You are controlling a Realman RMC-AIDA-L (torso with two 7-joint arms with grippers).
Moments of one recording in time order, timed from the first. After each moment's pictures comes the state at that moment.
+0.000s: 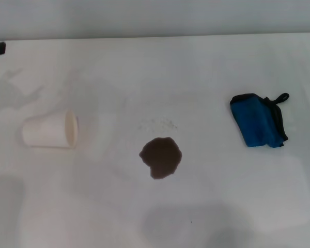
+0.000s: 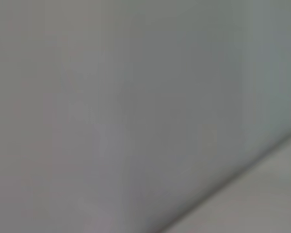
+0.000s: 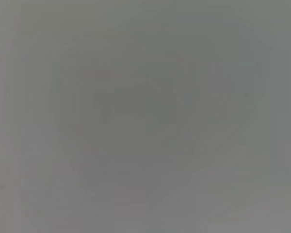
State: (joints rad) left arm -0.91 -1.96 2.85 -0.80 -0.35 1.53 -1.15; right arm 0.37 2.01 -0.35 -0.04 2.20 1.15 -2.83
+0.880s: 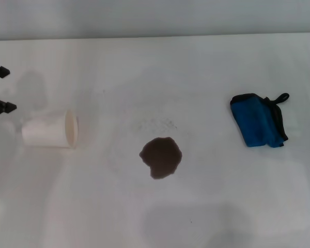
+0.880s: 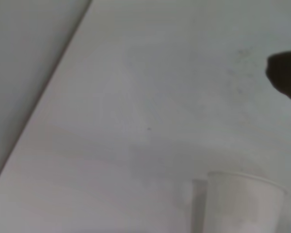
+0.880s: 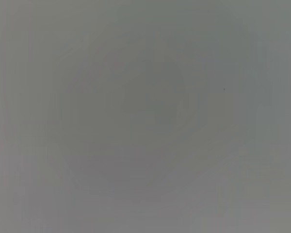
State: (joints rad) left arm -1.25 -1.93 2.85 -0.79 0.46 1.58 -1.07; right arm 0.36 2.02 -0.29 0.00 2.20 1.18 -2.82
